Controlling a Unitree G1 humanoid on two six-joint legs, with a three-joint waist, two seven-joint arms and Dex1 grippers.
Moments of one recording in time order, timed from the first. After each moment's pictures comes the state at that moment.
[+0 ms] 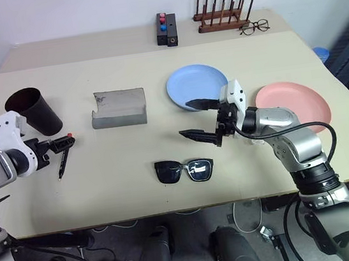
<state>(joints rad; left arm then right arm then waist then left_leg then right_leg) -0.52 0.85 0.43 0.03 -0.61 1.46 -0.32 -0.53 -0.44 0.10 -0.03 0.41 0.36 0.99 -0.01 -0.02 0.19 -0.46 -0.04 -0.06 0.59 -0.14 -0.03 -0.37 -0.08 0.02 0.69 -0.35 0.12</state>
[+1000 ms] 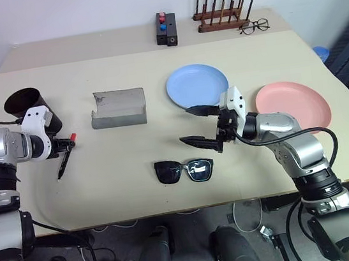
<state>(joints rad) -0.83 0.88 -0.02 0.55 -0.33 1.21 -0.65 -0.49 -0.45 0.10 -0.08 0.41 0.39 0.99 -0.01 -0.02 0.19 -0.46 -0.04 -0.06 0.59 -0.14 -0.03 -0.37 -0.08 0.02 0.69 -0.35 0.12</state>
